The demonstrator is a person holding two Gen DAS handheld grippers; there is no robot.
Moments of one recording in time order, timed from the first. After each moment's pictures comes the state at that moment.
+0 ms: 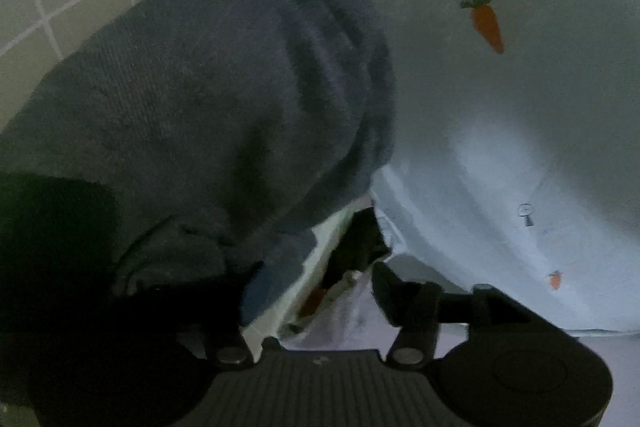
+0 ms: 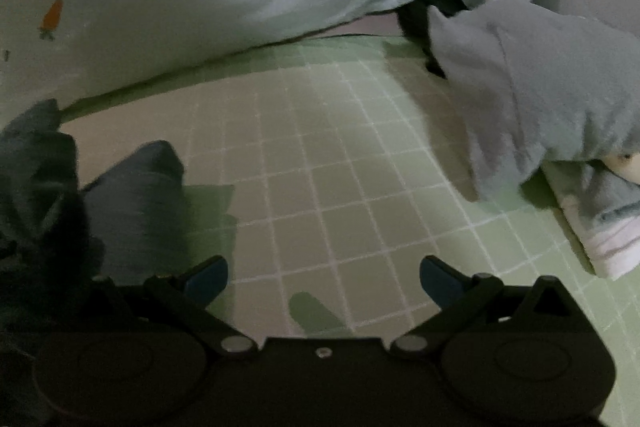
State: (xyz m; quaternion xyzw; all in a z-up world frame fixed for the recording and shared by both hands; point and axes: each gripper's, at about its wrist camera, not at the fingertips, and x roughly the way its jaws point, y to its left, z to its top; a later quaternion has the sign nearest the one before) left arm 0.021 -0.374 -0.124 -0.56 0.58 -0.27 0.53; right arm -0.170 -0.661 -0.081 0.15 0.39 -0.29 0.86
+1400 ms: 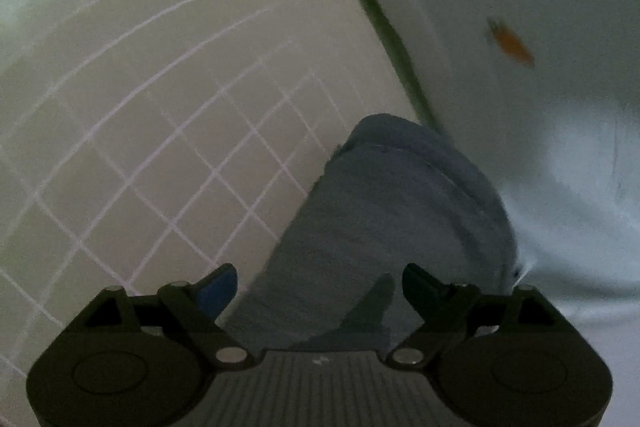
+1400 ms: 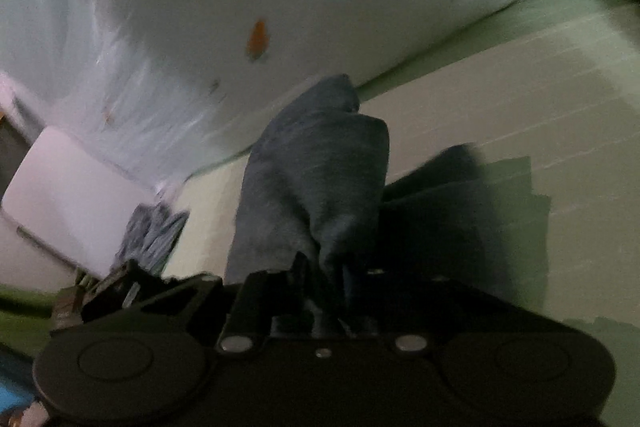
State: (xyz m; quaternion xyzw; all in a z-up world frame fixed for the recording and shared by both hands) left arm 0.008 -0.325 -0.084 -0.32 0.59 -0.19 0.72; right arm -0.132 -0.633 -0.046 0.35 0.34 0.00 0.87
